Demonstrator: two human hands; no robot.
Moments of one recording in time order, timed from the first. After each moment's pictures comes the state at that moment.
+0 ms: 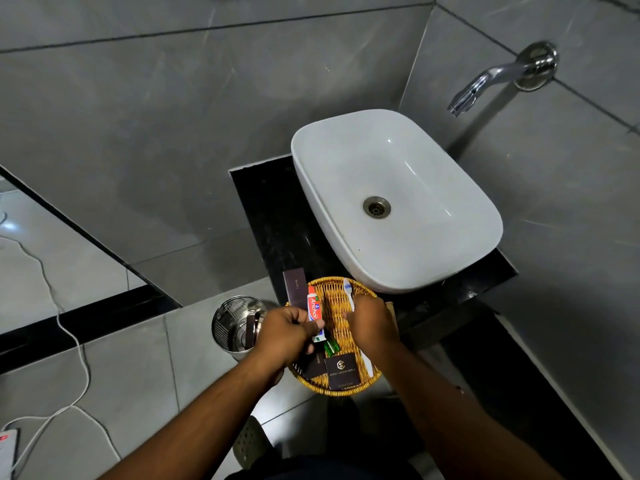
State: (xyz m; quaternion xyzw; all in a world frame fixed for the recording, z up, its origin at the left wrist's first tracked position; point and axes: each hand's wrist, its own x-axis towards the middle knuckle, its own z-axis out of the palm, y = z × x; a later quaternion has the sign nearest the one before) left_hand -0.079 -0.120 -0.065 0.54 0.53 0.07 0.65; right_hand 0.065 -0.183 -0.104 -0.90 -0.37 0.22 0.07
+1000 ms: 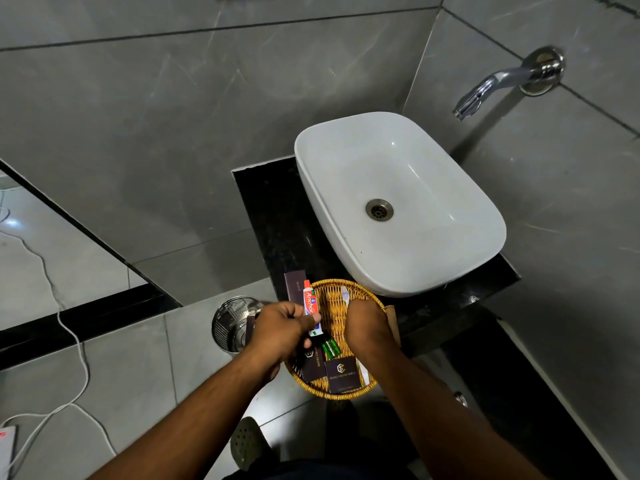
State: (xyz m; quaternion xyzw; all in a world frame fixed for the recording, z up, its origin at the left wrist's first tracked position) left_hand -0.079 -0.111 -0.063 0.51 0.53 0.11 0.67; right_hand 0.059 -0.178 -0.088 -0.87 -0.41 0.27 -0.03
